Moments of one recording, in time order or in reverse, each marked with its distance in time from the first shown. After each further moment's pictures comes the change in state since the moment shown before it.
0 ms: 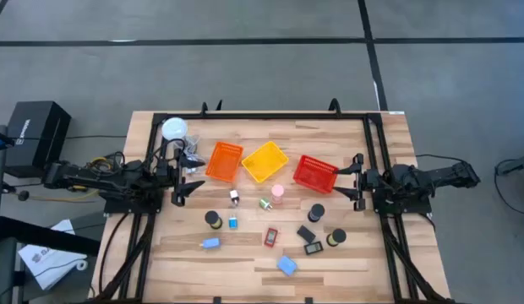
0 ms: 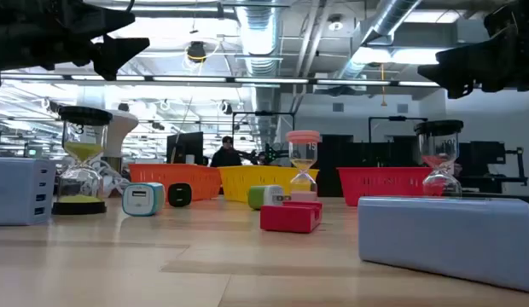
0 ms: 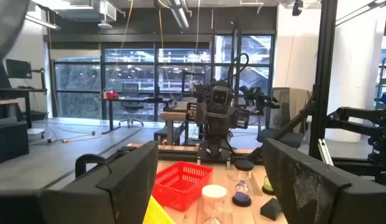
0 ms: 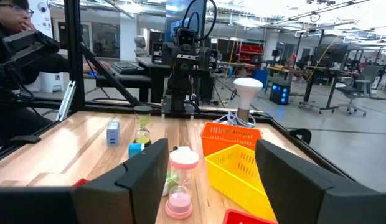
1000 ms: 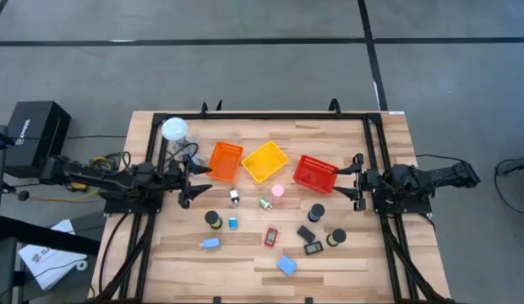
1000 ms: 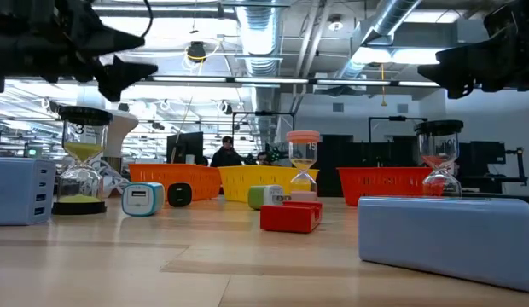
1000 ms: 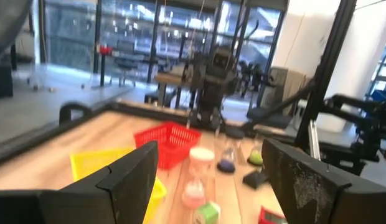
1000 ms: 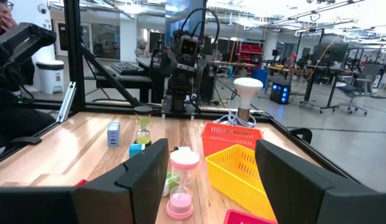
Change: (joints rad) left arm -0.002 0.189 0.000 0.021 0.000 -0.188; right arm 0.000 0.000 0.000 0.005 0.000 0.008
